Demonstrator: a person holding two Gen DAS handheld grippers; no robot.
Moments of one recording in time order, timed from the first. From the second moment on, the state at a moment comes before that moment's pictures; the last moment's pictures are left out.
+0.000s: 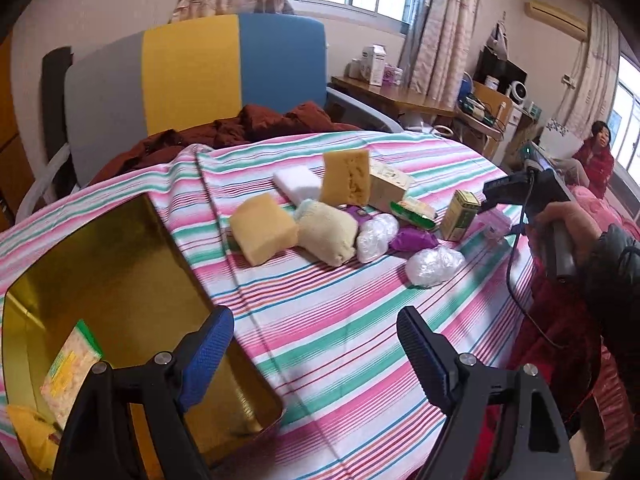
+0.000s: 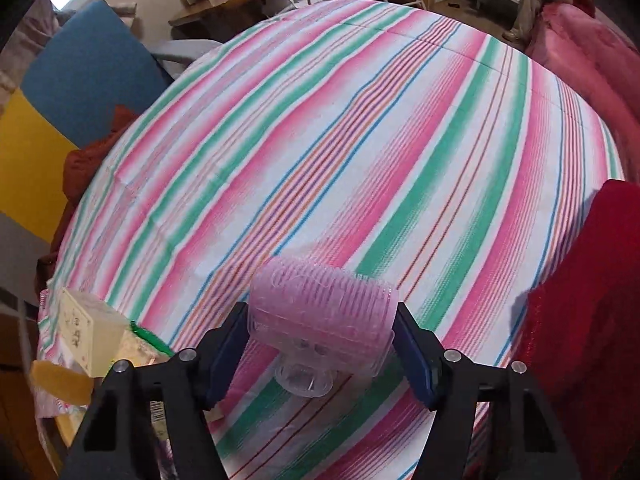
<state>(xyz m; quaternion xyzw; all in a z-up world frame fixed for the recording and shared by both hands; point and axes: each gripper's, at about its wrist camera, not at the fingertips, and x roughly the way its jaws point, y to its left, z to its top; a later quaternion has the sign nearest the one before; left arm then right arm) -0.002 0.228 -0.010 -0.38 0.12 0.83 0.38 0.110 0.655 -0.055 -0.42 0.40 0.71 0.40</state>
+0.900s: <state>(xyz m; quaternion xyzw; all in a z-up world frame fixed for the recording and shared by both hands) 0.005 0.461 -0.038 -0.39 0.19 0.72 0.54 0.139 0.650 -0.005 -0.21 0.43 0.82 0.33</state>
